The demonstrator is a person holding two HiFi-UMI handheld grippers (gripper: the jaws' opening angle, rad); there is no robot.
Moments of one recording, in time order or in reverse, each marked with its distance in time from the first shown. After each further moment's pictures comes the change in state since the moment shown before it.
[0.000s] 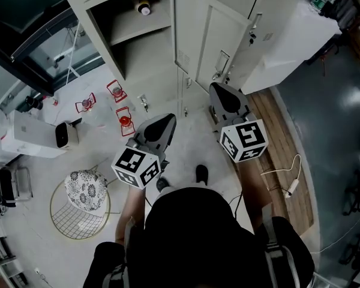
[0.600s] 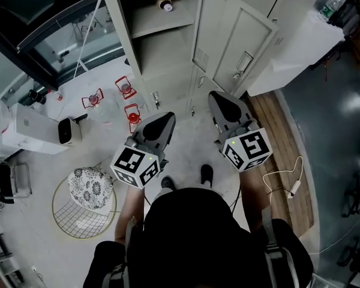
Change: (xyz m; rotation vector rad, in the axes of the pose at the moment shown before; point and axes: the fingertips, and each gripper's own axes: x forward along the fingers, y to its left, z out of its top) left arm -0.064 0.047 0.011 0.030 -0.030 0.017; right arm 0.013 0.093 0.007 0.015 -0.030 0.108
